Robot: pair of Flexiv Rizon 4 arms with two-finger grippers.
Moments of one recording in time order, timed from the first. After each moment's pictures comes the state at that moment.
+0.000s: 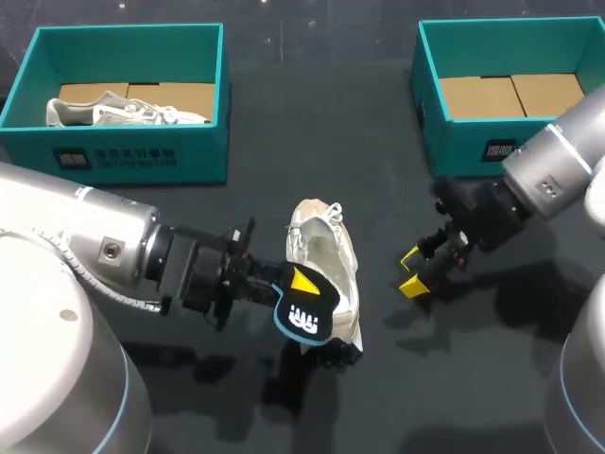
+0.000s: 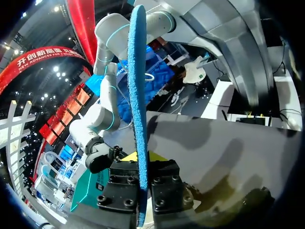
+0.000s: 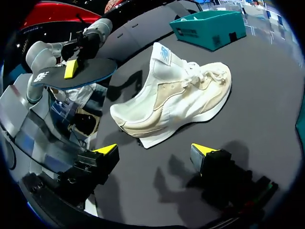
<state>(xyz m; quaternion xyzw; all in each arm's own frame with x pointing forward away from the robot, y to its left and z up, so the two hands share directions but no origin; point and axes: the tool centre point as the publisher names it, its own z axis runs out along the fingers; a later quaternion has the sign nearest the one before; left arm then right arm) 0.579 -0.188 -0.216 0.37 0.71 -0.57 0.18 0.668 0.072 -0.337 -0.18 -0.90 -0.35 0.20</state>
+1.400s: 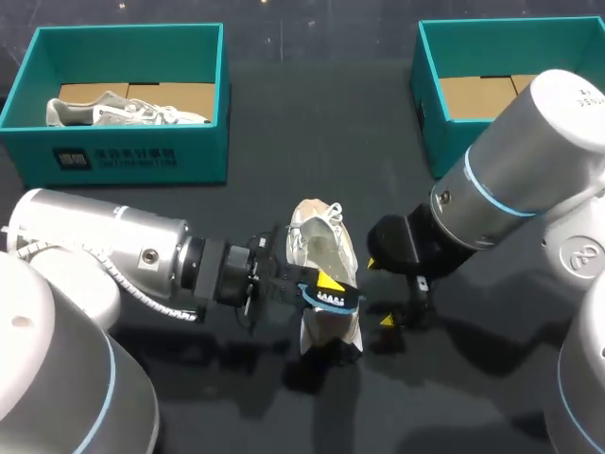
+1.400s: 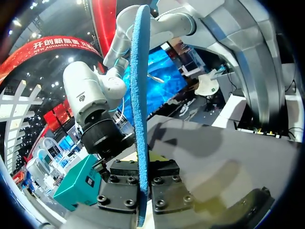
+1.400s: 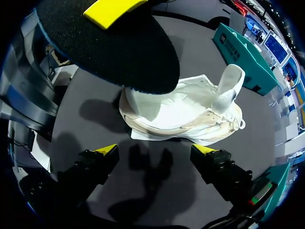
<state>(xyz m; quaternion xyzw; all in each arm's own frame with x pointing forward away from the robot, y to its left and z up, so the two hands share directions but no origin) 0.594 -0.220 -0.244 0.28 0.71 -0.63 0.14 0.650 0.108 -0.338 0.06 -0.98 -0.20 -0.03</state>
